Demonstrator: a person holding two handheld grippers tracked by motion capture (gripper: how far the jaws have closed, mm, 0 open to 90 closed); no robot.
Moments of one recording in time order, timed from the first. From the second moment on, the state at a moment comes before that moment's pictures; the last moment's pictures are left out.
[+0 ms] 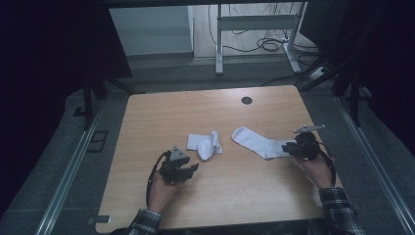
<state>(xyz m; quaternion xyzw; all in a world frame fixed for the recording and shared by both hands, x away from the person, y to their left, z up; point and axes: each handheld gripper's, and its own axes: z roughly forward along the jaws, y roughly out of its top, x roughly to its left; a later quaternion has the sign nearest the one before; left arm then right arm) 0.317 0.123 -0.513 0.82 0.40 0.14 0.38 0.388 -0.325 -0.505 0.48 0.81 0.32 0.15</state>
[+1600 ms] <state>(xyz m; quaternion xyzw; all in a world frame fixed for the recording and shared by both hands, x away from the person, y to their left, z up) 0.453 -0.039 -0.529 0.85 0.41 0.15 0.31 0.384 -0.364 -0.520 0.51 0.80 0.29 0.16</state>
